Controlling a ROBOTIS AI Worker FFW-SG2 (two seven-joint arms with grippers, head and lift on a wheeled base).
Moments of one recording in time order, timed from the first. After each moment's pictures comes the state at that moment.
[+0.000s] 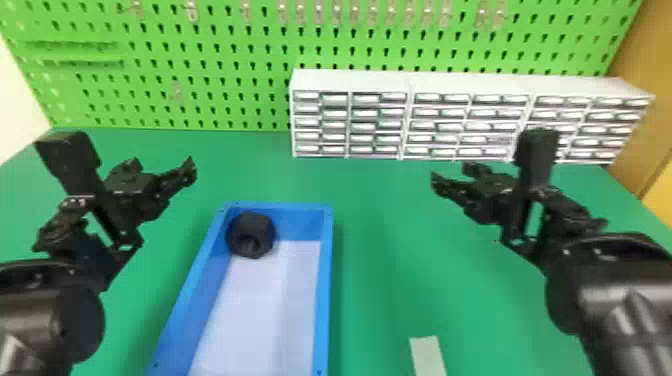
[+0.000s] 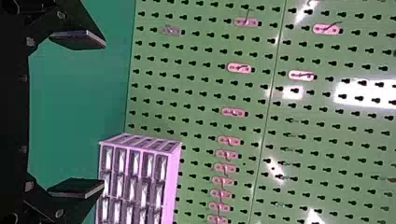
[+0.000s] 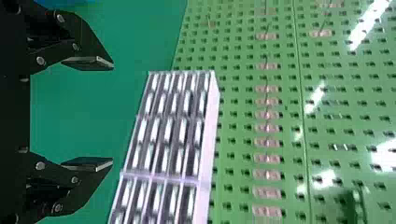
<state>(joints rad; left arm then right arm) -0.10 0.14 0.17 -1.79 0.26 0.39 -0.21 -0.23 -0.15 -0.03 -1.68 -0.06 0.46 0.43</state>
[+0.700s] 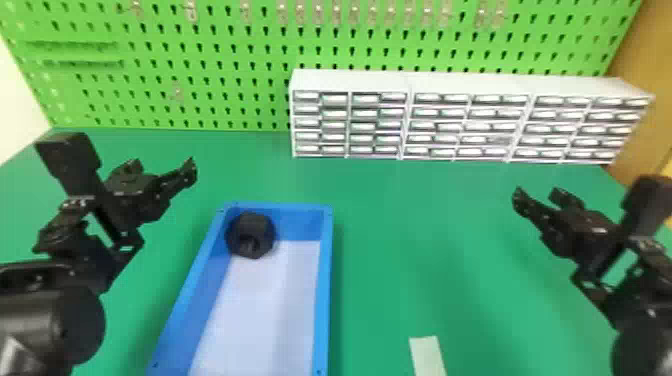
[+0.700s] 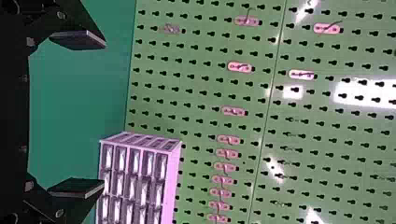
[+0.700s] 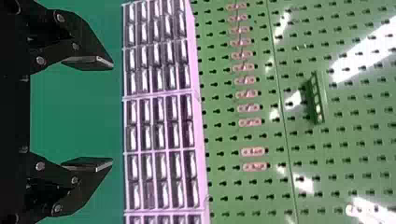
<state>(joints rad) -0.10 0.14 0.16 -1.79 0.26 0.39 -0.21 -0.06 -0.05 -0.33 -1.75 -0.15 0.35 0.41</state>
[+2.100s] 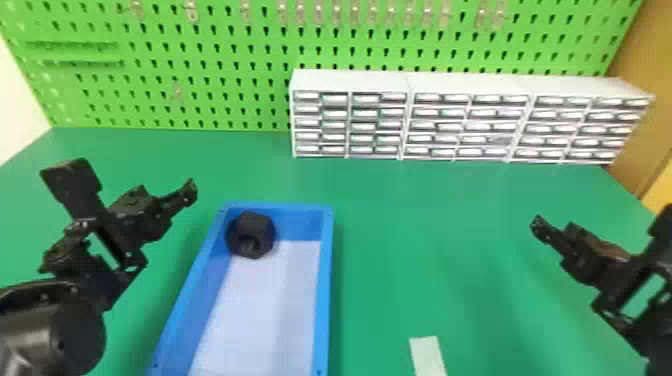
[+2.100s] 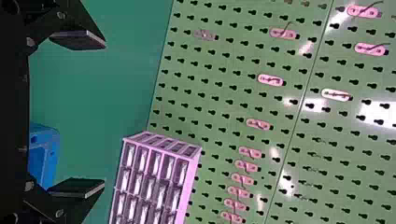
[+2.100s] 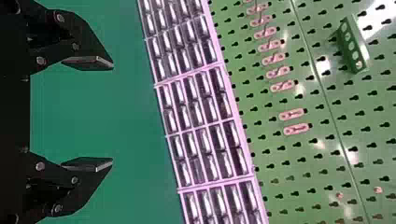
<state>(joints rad) -0.08 0.14 0.18 -1.71 0.36 0.39 -0.21 -0.04 -0.08 -0.41 -1.73 -0.26 0.51 0.41</state>
